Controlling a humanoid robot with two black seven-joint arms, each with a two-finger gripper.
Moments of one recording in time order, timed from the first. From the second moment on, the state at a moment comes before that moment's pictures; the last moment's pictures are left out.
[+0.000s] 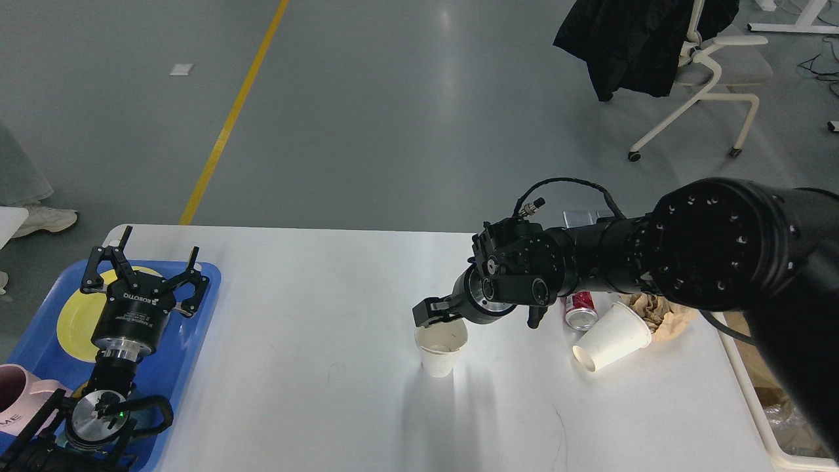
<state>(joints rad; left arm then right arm) -0.25 0.18 -1.47 -0.77 0.17 -0.61 -0.19 1.58 0.19 -1.02 0.96 -0.15 0.27 -0.09</state>
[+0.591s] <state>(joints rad) -0.25 0.18 -1.47 -0.77 0.17 -0.61 -0.19 1.49 0.20 -1.03 0.96 -0.18 0.19 -0.16</state>
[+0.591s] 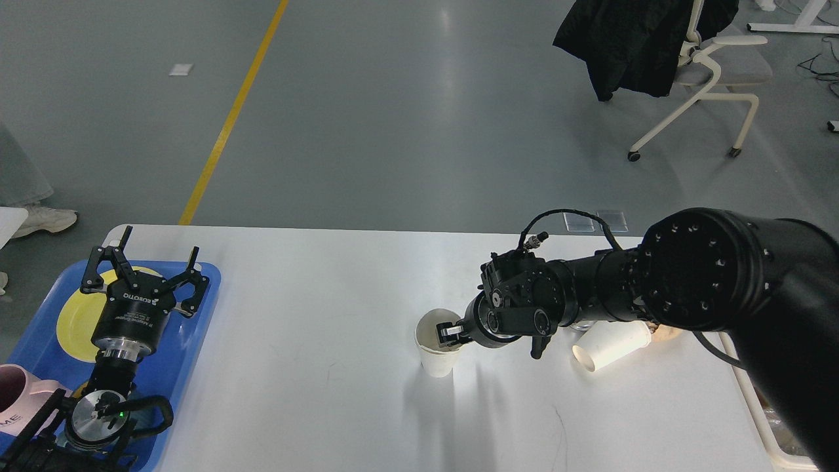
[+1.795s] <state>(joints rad) -0.25 0.18 -1.47 -0.77 0.17 -0.61 -0.19 1.81 0.02 -1.11 1.32 -0.04 0.31 -0.16</state>
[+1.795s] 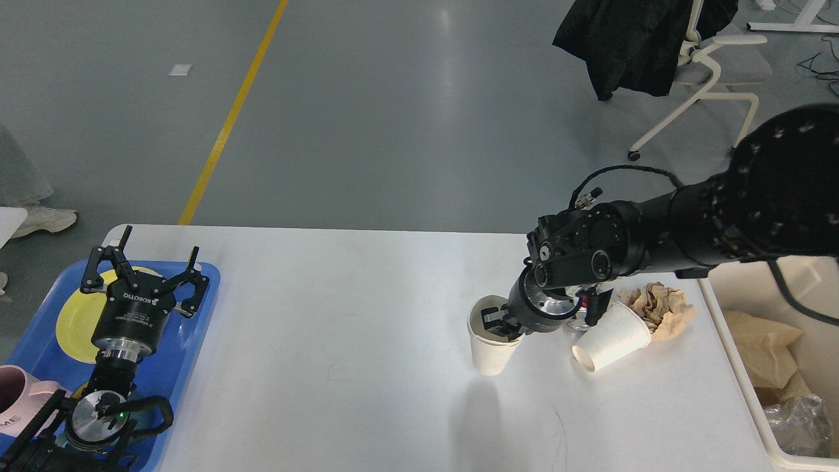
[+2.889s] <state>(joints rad) -0.24 0.18 -1.47 -0.77 0.17 -0.61 -0.19 2.06 -0.64 -1.76 1.38 -0.15 0.36 0.14</state>
